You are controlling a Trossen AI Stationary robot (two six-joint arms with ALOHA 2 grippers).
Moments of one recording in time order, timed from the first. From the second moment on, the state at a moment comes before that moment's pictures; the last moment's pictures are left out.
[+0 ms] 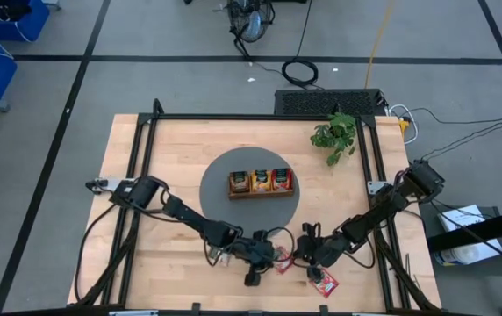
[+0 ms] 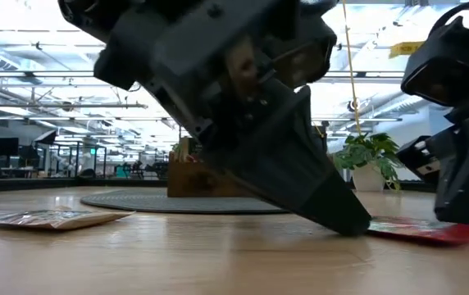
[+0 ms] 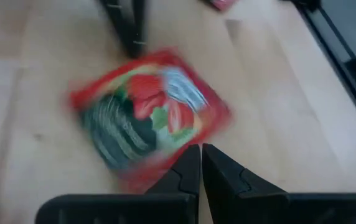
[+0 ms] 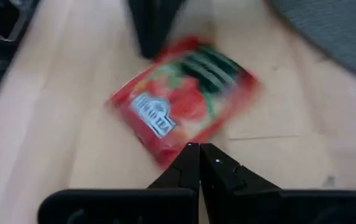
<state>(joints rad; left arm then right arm) -0.39 2.21 1.31 0.19 0.03 -0.31 0.67 1.73 0.56 0.38 0.28 0.65</state>
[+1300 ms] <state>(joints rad) -0.41 2.21 1.31 0.32 -0.01 -0.19 0.68 1.55 0.56 0.11 0.29 0.79</state>
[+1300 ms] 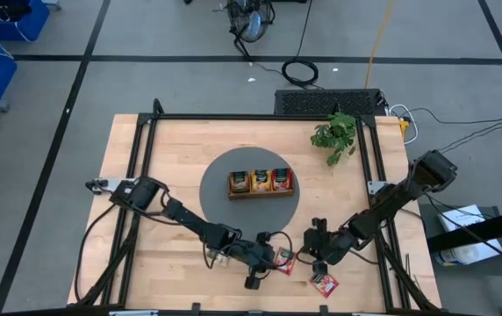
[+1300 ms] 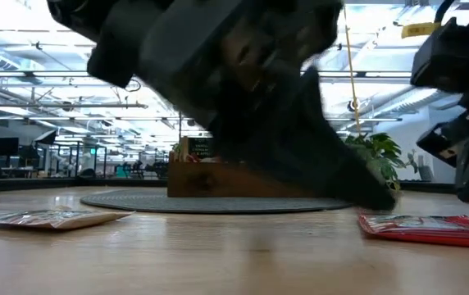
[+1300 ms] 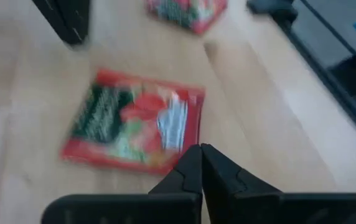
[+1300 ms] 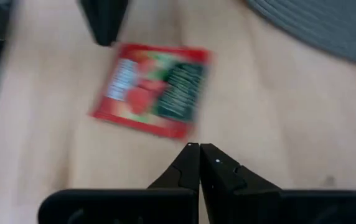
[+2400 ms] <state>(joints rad) -0.35 2.28 1.32 0.31 0.01 -0.27 0.64 1.55 0.40 0.41 0.23 1.07</state>
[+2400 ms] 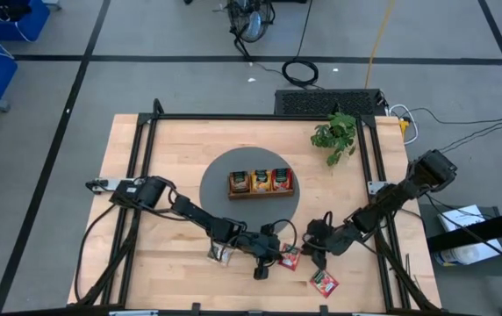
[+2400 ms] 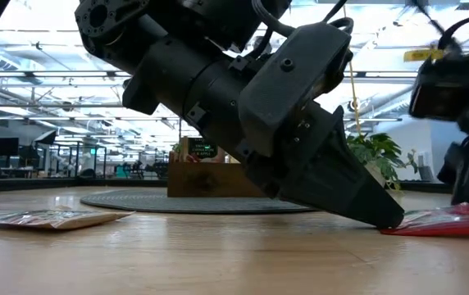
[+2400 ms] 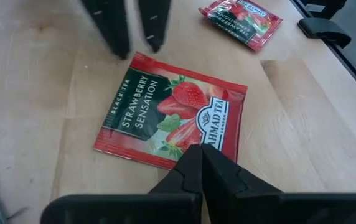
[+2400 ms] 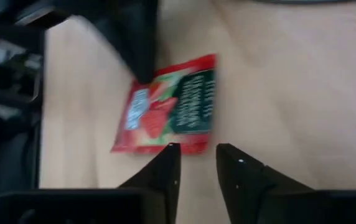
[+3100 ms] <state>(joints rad) -0.34 2.28 1.32 0.31 0.01 -0.27 0.57 1.61 0.40 0.51 0.09 1.13</state>
